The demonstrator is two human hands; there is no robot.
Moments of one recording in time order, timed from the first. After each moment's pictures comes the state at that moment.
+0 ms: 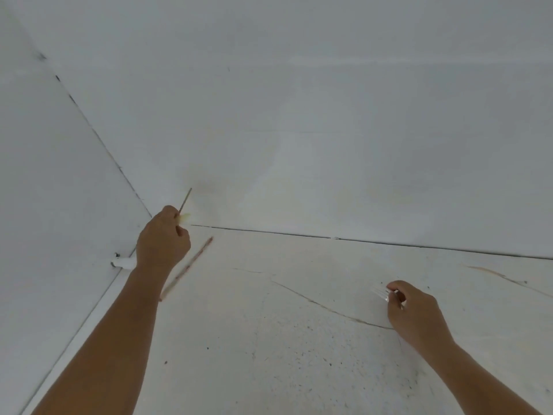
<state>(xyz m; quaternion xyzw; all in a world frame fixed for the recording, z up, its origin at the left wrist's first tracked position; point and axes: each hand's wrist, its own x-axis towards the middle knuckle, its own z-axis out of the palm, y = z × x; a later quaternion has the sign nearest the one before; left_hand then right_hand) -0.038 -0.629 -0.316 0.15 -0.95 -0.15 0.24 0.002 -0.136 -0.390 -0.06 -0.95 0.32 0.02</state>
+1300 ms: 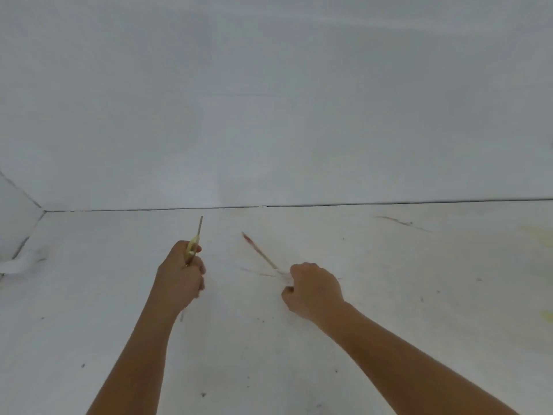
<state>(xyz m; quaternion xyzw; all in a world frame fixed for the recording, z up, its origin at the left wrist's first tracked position) 0.031 -0.461 -0.349 0.18 -0.83 -0.52 -0.05 0.045 -0.201 -0.347 0.05 -0.98 0.10 -0.16</state>
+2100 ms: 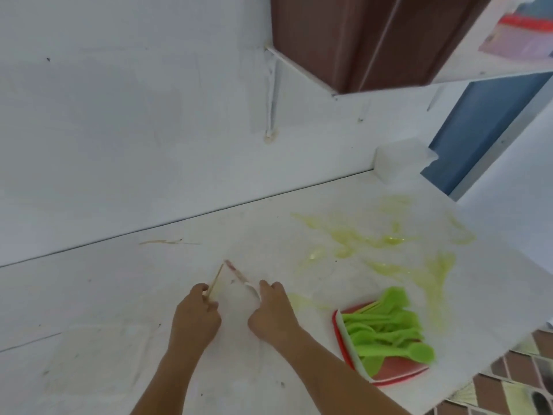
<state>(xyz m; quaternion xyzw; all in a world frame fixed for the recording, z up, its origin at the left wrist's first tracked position) 0.103 0.122 -0.385 0.03 -0.92 -0.36 -0.12 0.149 0.289 -0.365 -0.19 -0.90 0.36 -0.15</state>
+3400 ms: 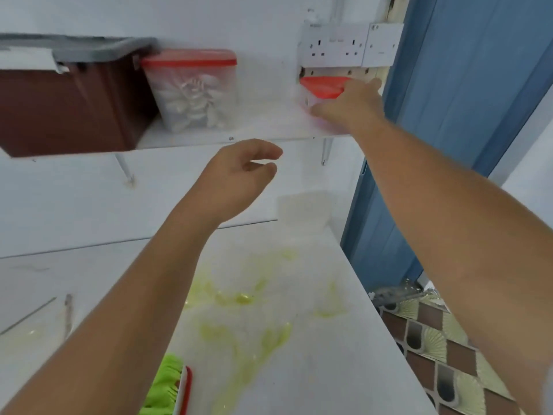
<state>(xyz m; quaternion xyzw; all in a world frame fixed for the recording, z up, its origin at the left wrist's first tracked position) 0.147 0.680 -0.046 -0.20 -0.81 -0.54 0.04 0.021 0.934 0.000 -0.18 -0.92 0.27 0.21</state>
